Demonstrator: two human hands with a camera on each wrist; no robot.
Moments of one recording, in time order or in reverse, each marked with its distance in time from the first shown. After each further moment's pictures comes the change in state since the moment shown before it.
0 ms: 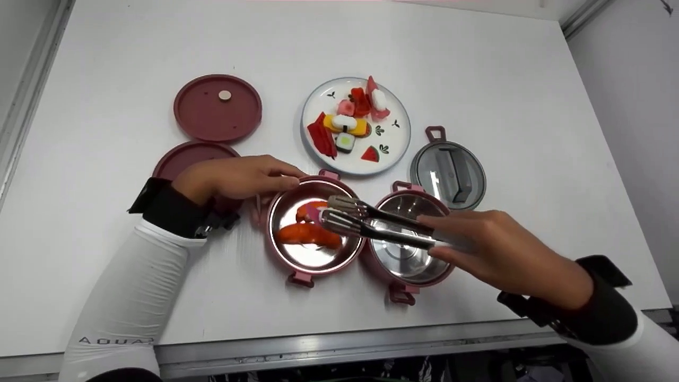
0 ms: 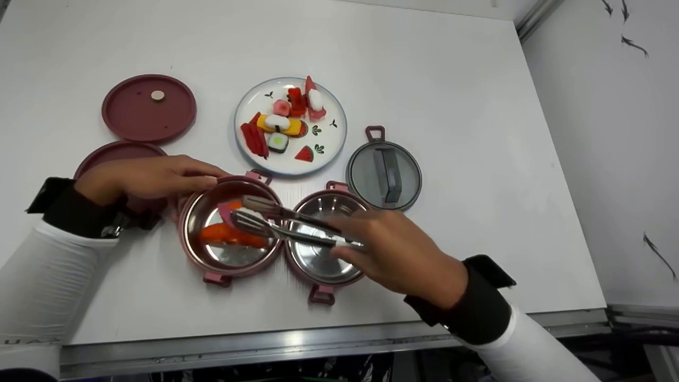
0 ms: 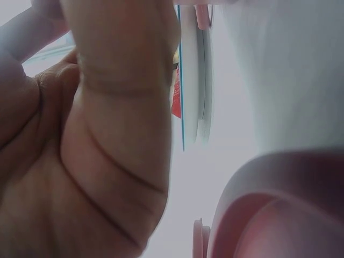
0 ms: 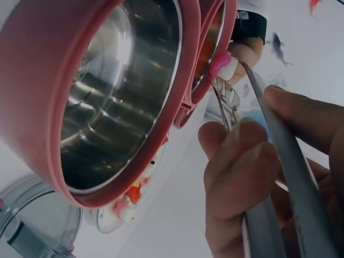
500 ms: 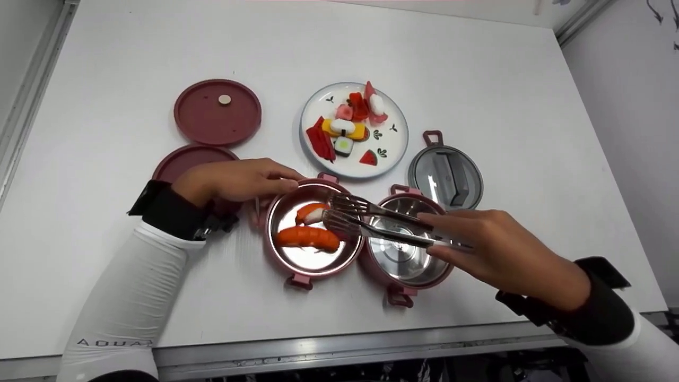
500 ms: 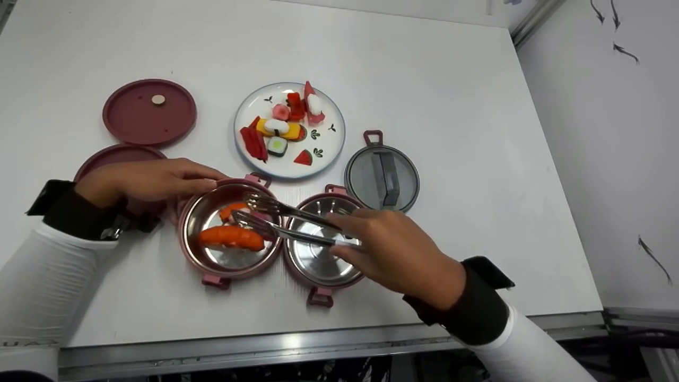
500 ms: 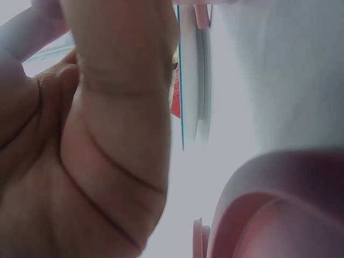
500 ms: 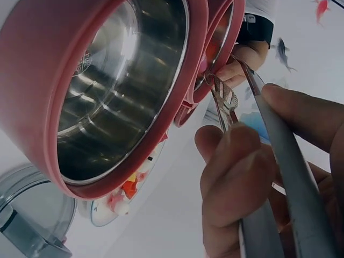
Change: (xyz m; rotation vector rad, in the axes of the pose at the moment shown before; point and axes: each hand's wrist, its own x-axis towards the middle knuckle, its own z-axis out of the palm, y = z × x) left_hand 0.002 -0.001 0.001 -0.008 0.004 -0.001; right_hand 0.000 0.001 0.001 -0.057 0.049 -0.045
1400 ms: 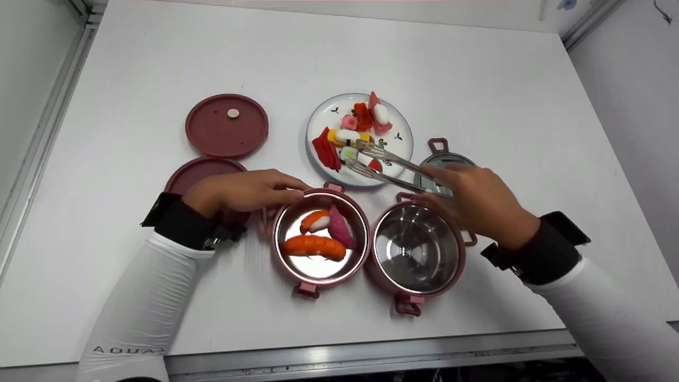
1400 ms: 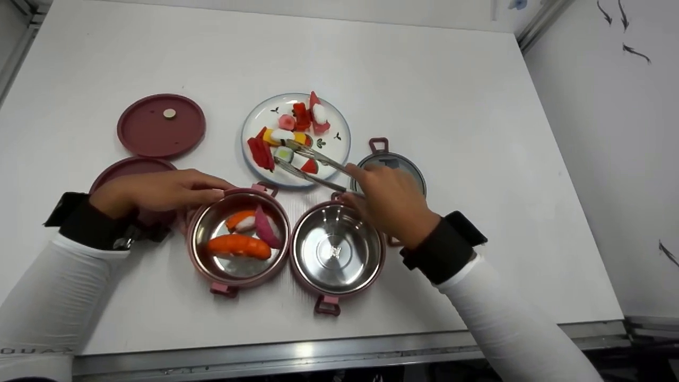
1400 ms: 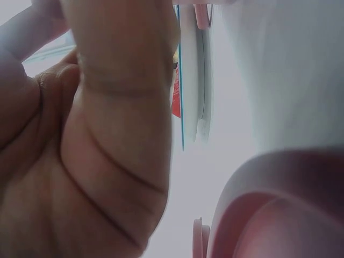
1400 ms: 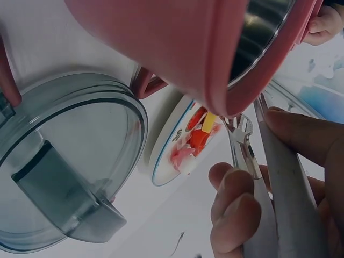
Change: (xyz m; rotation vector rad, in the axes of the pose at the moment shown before) left_hand 0.001 0.000 0.001 0.055 0.014 0.018; right_hand 0.052 0.062 0.018 -0.164 0.056 0.229
